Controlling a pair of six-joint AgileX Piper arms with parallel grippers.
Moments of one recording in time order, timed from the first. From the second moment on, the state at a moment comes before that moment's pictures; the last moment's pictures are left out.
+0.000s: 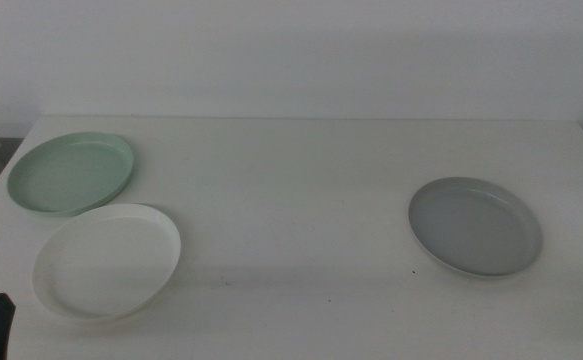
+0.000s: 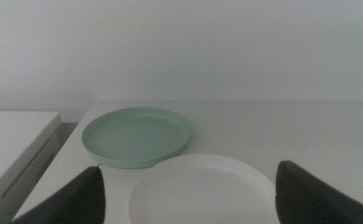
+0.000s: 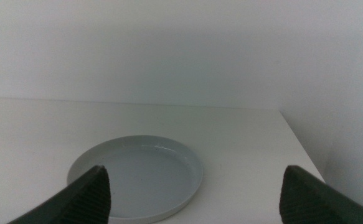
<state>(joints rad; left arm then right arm) -0.03 0.00 0.00 -0.01 0.17 -0.04 0.01 0.00 0.00 -0.01 0.17 -0.03</state>
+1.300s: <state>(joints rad) 0.13 1.07 -1.04 -0.06 1.22 0.02 0.01 0.00 0.00 -0.01 0.17 -0.03</state>
